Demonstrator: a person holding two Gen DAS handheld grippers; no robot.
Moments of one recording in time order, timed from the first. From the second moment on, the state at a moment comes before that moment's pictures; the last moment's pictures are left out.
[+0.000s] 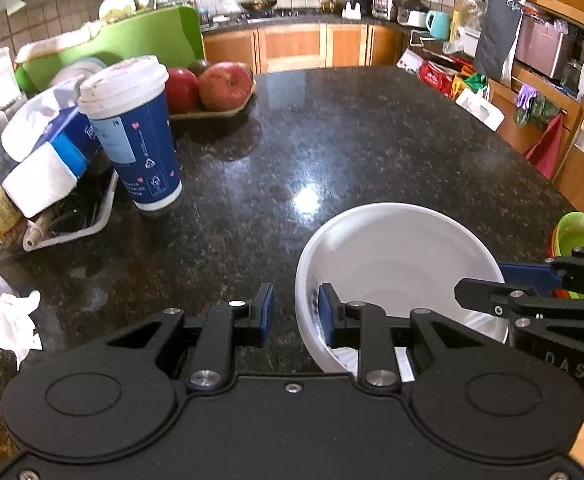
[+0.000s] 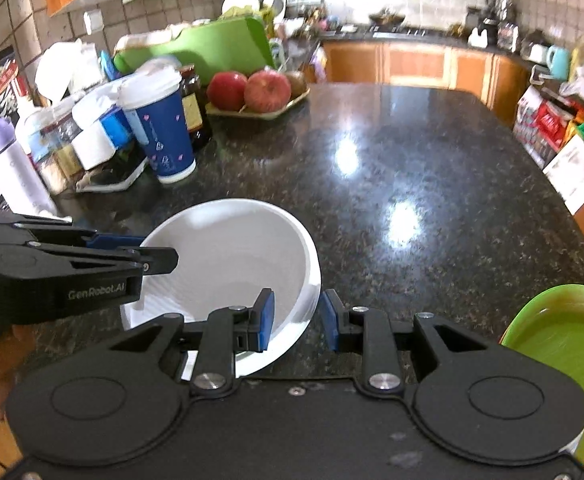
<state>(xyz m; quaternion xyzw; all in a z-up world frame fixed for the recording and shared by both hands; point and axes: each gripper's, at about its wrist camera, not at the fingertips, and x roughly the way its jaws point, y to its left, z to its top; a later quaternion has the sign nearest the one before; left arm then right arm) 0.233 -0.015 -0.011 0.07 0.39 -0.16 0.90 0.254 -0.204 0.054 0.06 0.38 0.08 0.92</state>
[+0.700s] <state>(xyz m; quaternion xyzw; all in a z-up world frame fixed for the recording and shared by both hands) 0.231 -0.014 -0.025 0.10 0.38 -0.22 0.89 0.251 -0.193 0.040 0.12 0.36 -0.01 0.92</state>
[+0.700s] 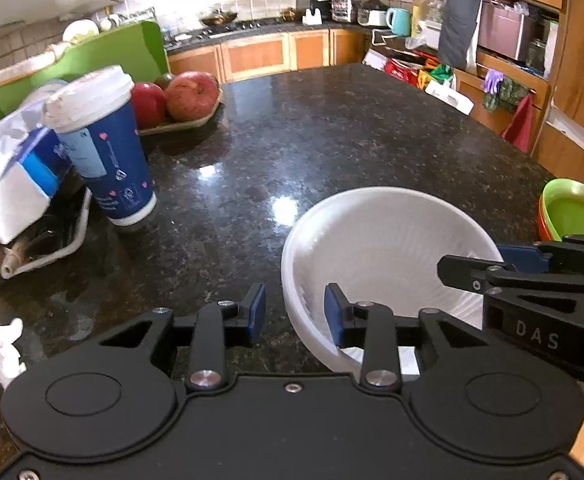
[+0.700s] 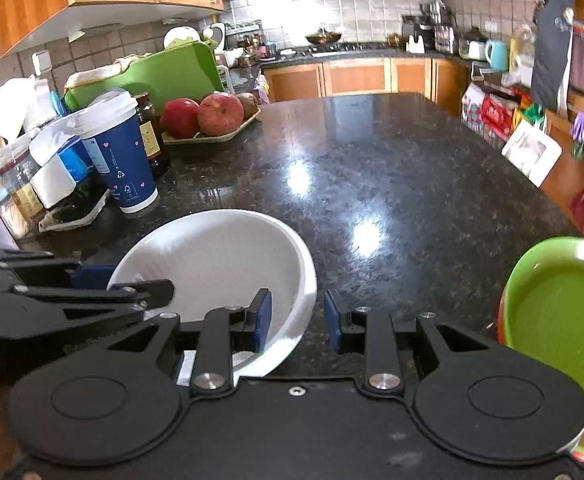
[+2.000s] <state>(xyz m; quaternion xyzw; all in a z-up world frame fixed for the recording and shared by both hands) 0.162 -0.167 0.014 0.06 0.38 -0.27 0.88 0.132 -0.364 0.082 0.11 0.28 -0.08 0.95</state>
